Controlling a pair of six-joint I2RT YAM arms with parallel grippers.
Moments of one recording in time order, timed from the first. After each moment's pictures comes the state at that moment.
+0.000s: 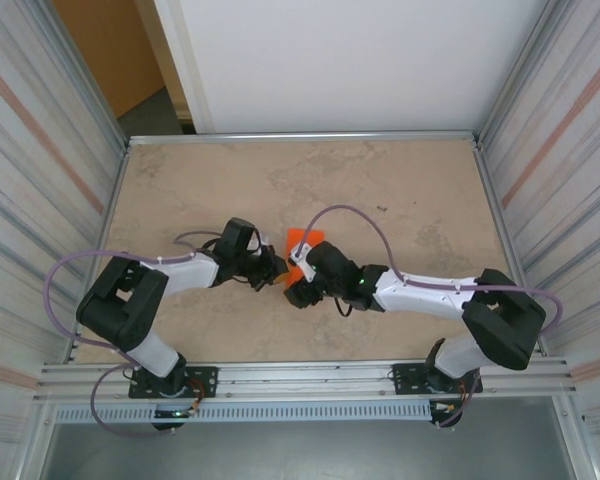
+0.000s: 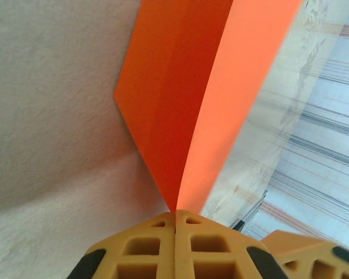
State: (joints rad) left arm -0.54 1.59 0.68 0.05 0.63 -1.11; right arm 1.00 1.46 0.75 -0.07 0.01 0.15
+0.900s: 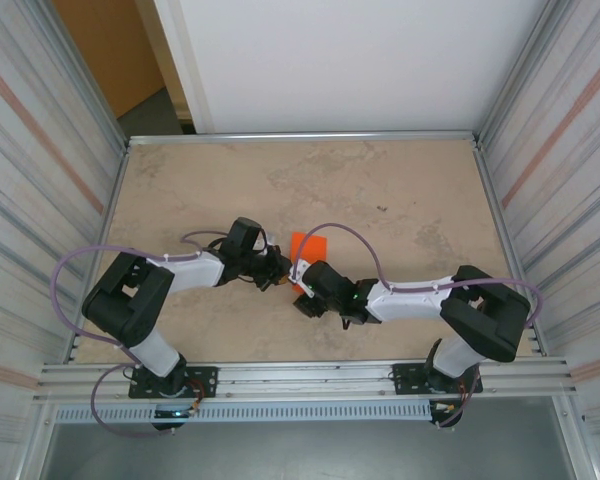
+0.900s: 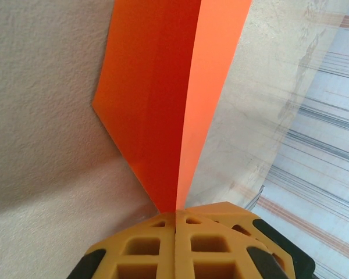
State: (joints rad) left arm -0.56 1.63 0.71 0.07 0.63 -1.14; right arm 1.05 1.53 0.66 0.03 0.20 0.03
